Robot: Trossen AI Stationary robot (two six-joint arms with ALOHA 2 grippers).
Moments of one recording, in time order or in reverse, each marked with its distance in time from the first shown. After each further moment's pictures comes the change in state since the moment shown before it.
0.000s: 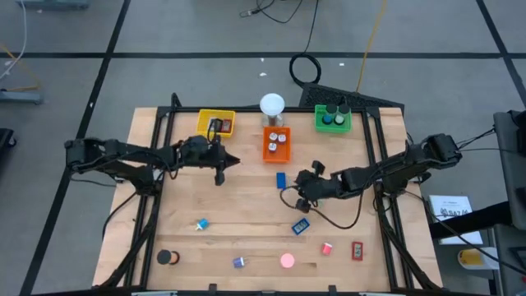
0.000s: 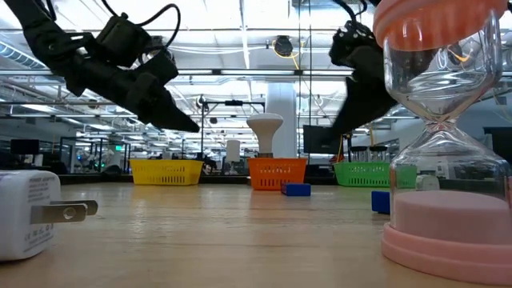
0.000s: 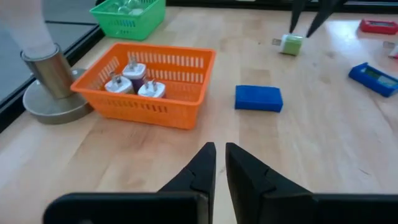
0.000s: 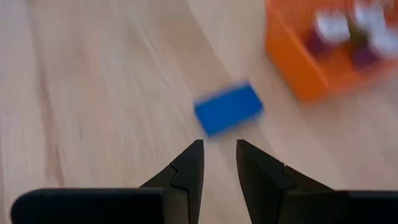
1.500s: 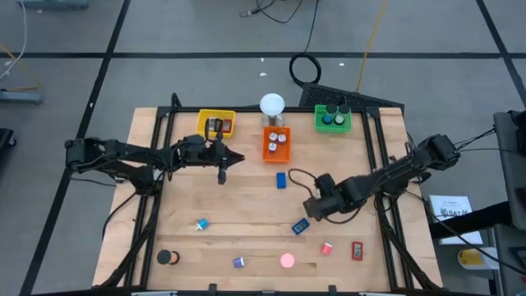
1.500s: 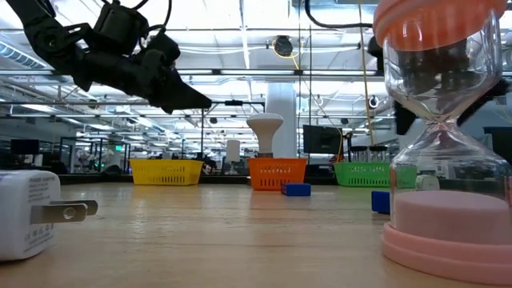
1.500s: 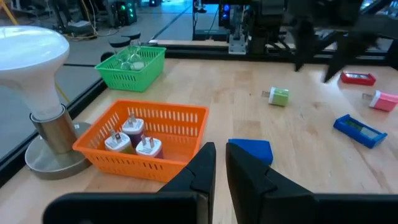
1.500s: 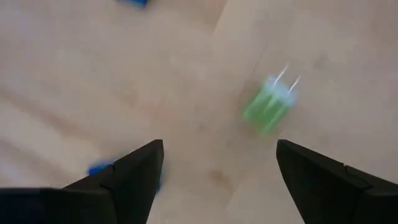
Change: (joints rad) left arm -0.025 0.000 0.018 0.158 -0.002 -0.024; right arm 0.178 0.029 0.202 -0.623 -0.194 0.995
